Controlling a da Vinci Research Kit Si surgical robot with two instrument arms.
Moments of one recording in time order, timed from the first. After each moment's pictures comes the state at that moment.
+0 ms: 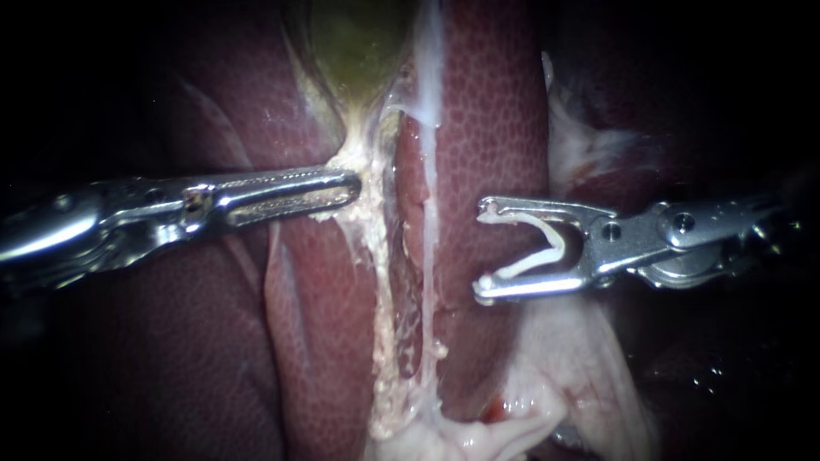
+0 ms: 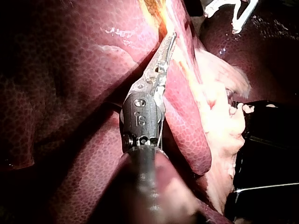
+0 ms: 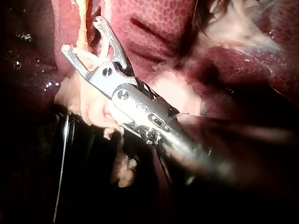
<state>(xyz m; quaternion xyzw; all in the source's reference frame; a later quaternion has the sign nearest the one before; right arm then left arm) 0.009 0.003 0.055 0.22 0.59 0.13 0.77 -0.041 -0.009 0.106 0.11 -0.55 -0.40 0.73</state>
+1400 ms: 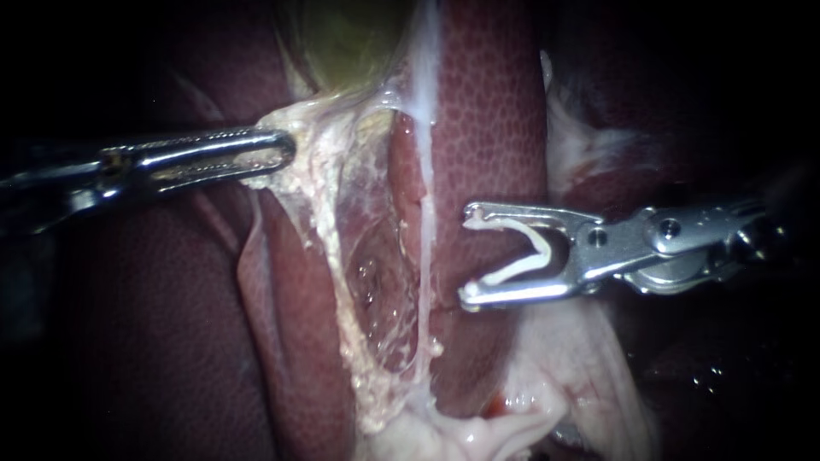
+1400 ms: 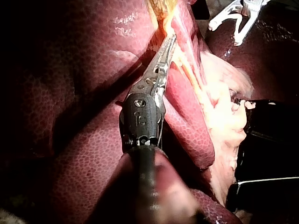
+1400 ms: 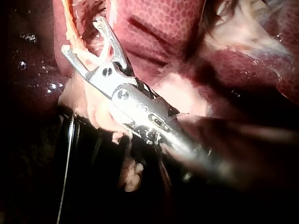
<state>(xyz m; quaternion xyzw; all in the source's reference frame) 0.012 0.002 0.056 0.22 0.59 0.12 0.76 -0.035 -0.005 0.099 0.08 -0.56 -0.40 0.72</state>
